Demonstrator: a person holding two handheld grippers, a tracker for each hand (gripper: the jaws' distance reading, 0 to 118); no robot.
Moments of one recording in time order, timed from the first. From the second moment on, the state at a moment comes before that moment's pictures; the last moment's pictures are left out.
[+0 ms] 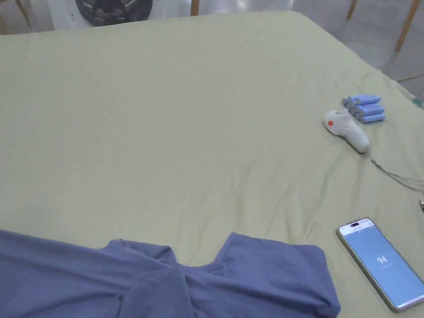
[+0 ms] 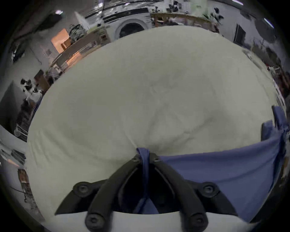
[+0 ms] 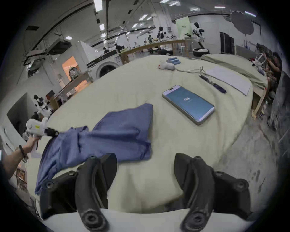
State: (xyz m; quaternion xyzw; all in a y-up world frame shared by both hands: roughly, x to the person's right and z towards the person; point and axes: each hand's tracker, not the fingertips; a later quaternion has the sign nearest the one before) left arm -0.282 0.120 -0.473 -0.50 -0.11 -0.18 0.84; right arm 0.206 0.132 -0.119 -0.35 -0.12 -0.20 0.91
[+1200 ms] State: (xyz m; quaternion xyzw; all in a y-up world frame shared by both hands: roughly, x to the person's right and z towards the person) left arm -0.462 0.527 -0.189 0.01 -0.07 0.00 1.00; right arm 0.178 0.481 -0.309 -0.02 0.10 -0.07 0.99
